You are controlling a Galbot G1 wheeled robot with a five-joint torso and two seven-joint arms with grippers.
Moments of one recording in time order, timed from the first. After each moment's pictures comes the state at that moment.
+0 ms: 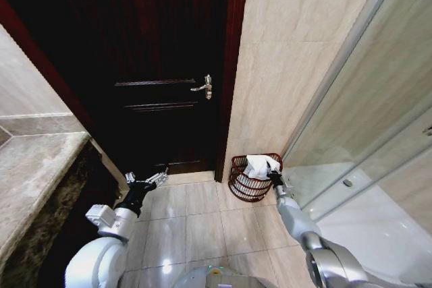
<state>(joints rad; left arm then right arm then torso) 1.71 -1.49 -0.77 -2.45 -0.39 0.30 0.15 -0.57 1.33 0.45 0.37 0.44 0.67 -0.39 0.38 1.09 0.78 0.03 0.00</state>
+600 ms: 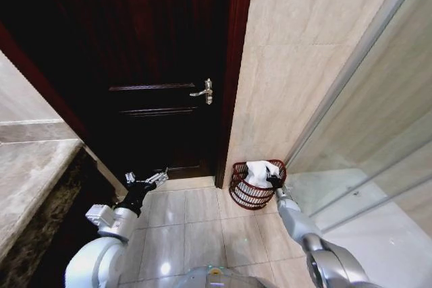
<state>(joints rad) 1.71 -1.49 -0.77 -2.45 -0.39 0.30 0.15 -0.57 1.33 0.45 0.35 0.39 0.47 -0.38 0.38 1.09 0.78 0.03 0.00</state>
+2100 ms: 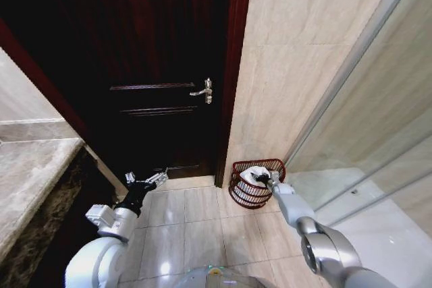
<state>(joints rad) 1.71 -1.49 -0.77 -2.45 -0.39 0.30 0.15 -0.50 1.32 0.45 0.37 -0.09 0.10 -0.54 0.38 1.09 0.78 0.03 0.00</state>
